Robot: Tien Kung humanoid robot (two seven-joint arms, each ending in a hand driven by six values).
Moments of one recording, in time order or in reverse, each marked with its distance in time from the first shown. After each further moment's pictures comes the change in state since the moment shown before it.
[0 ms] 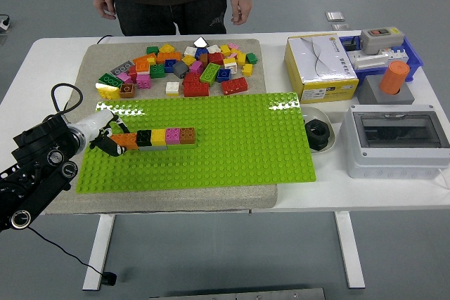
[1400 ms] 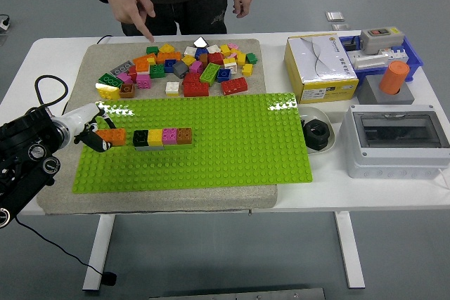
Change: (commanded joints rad) left arm 0.002 0.071 -0.001 -0.069 -0.021 -0.050 0.052; right arm -0.007 -0.004 -0.004 0.000 0.004 -0.002 0.002
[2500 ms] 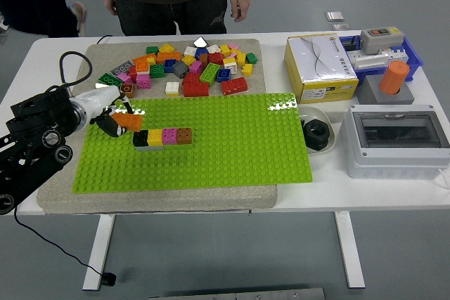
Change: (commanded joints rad) left arm -0.147 0.063 0.156 -0.034 -0.020 0.006 -0.004; right arm 0.003 -0.004 -0.026 0.000 0.046 -0.006 0.007
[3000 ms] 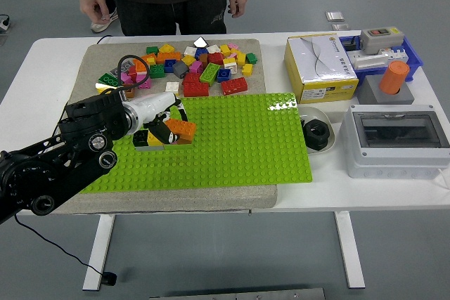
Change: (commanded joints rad) left arm -0.073 -0.168 0.095 -0.042 -0.044 0.004 -0.007; right arm -0.001 0.001 -0.002 0.000 -0.004 0.000 -0.001
